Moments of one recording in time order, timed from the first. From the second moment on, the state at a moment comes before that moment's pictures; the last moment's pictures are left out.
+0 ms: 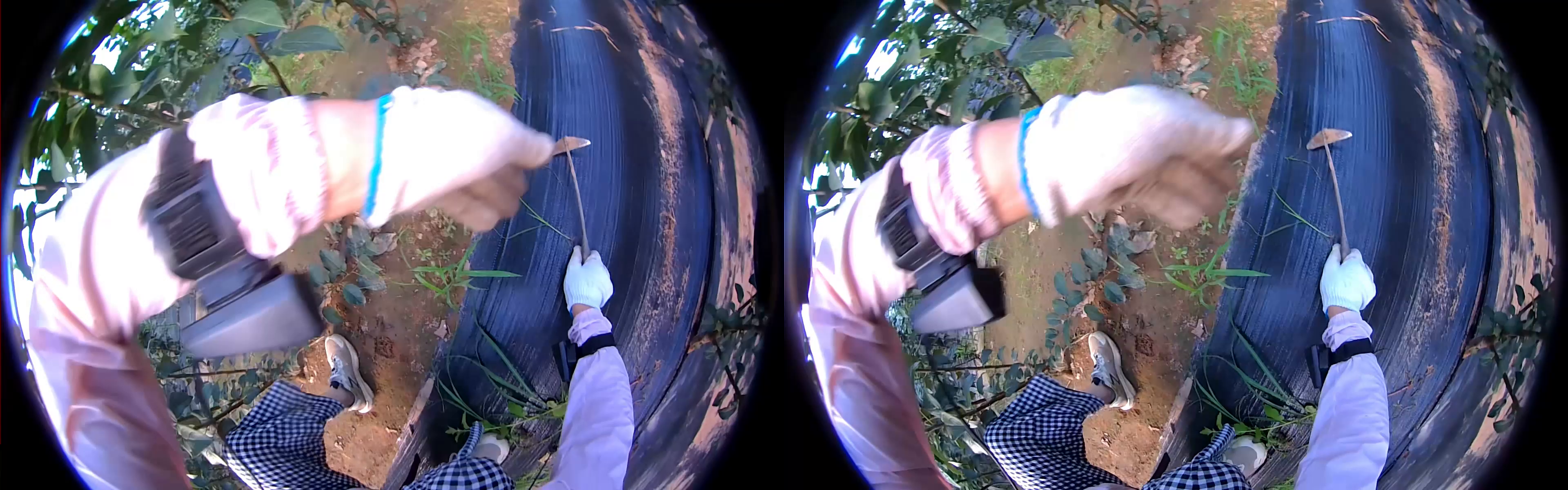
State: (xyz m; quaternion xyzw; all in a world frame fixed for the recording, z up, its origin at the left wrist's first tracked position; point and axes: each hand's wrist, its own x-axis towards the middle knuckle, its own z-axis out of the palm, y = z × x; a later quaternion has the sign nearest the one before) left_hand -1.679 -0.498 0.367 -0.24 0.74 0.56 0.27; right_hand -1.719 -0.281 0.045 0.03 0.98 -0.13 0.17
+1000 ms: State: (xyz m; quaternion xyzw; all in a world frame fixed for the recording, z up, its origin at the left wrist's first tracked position) left_hand -1.502 -0.630 -0.051 -0.40 0.88 0.25 -0.02; right_hand -1.712 -0.286 0.020 0.06 0.99 -0.09 0.10
